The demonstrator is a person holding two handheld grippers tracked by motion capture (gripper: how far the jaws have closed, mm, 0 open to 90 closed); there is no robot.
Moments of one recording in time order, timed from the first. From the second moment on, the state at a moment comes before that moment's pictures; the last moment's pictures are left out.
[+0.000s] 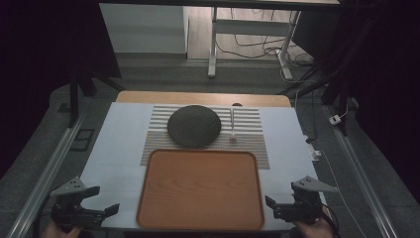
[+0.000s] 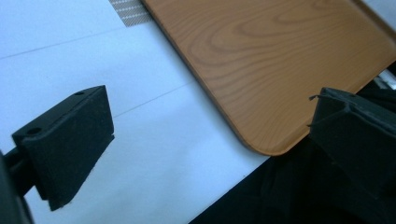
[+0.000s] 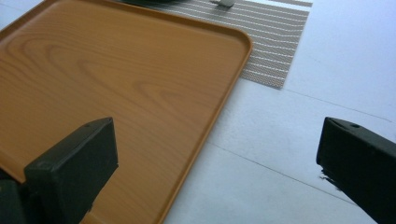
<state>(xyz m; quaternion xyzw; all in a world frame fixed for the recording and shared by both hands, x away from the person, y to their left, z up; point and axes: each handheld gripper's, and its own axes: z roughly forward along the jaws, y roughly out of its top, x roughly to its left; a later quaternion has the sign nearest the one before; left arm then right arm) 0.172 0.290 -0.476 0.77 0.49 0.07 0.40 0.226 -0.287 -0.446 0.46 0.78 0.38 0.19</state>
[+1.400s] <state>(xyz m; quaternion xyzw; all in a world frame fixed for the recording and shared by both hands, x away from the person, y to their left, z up) 0.174 0.285 -0.477 0.79 0.47 0.06 0.39 0.228 -0.272 -0.447 0.42 0.82 0.35 0.18</state>
